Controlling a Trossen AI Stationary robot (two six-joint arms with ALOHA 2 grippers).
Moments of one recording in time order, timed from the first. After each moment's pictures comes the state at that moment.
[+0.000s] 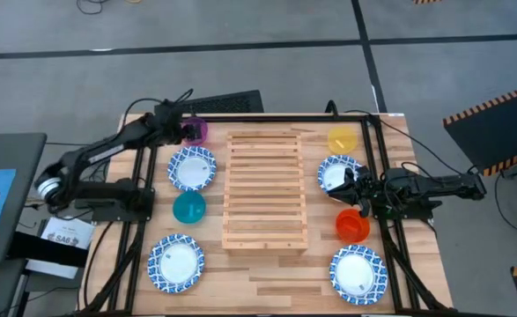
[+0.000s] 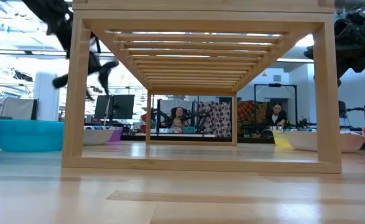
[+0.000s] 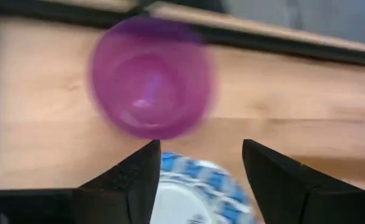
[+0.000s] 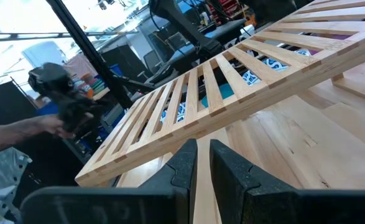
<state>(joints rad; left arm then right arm) 0.84 1.14 0.75 -0.48 -0.14 -0.77 0.07 0.02 0.01 0.01 0.00 0.52</state>
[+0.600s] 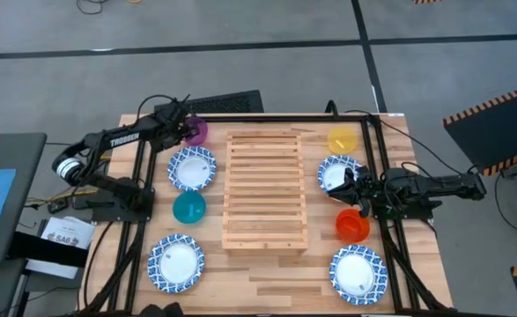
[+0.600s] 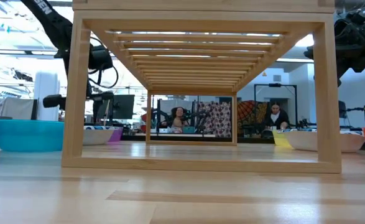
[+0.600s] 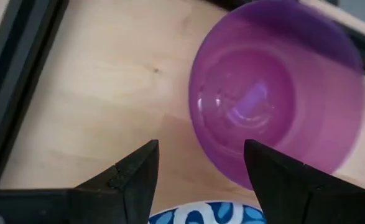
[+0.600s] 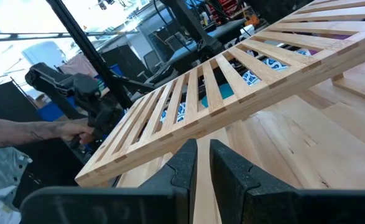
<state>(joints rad) 0.95 1.38 0.74 -0.45 -0.21 -0.97 0.07 0.02 0.01 0.01 0.00 0.52</state>
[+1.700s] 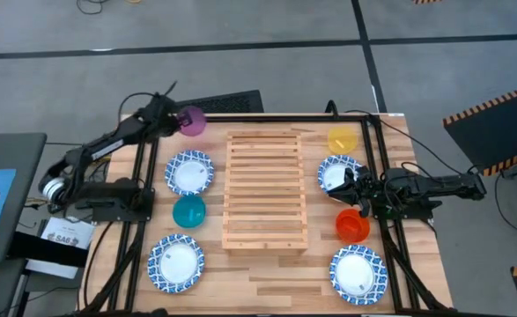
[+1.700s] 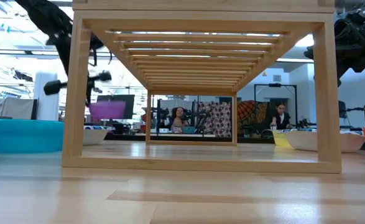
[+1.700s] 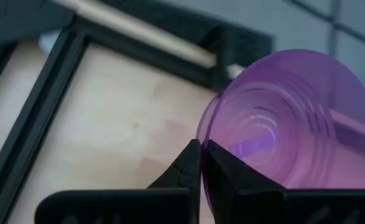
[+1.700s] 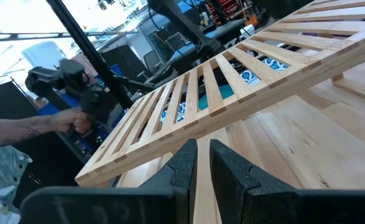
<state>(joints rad) 0.98 1.14 0.74 -0.41 -0.23 -0.86 0.07 0.02 0.01 0.01 0.00 0.52</state>
